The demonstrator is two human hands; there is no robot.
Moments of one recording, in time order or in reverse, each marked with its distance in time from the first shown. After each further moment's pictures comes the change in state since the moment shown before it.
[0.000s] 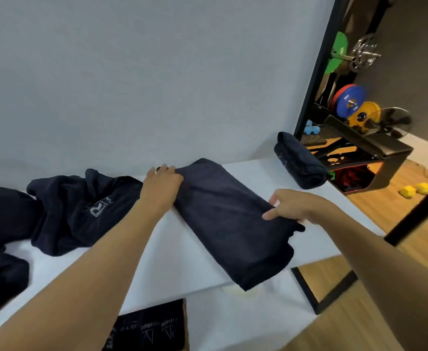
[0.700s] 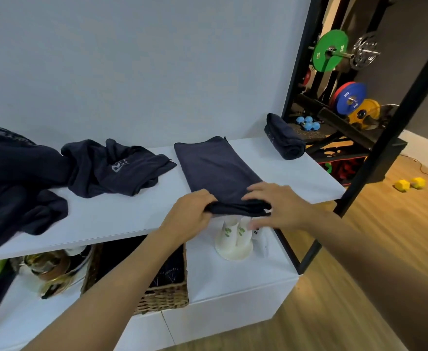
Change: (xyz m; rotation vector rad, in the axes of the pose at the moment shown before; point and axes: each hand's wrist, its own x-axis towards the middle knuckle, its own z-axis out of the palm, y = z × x) left_hand -0.174 0.093 -0.017 -0.631 0.173 0.244; right_hand -0.105 0.047 0.070 -0.326 0.249 -0.638
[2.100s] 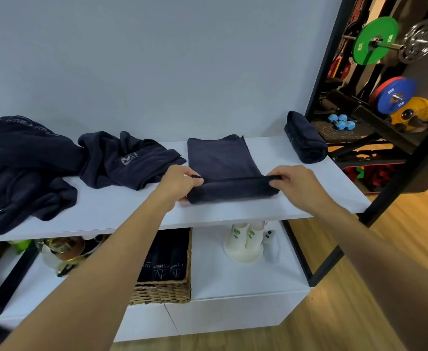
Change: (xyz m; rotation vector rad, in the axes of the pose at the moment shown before) left_hand 0.052 -0.014 -0.030 -0.572 0.068 -0.899; right_hand 0.040 0.037 -0.016 0.351 0.281 0.238
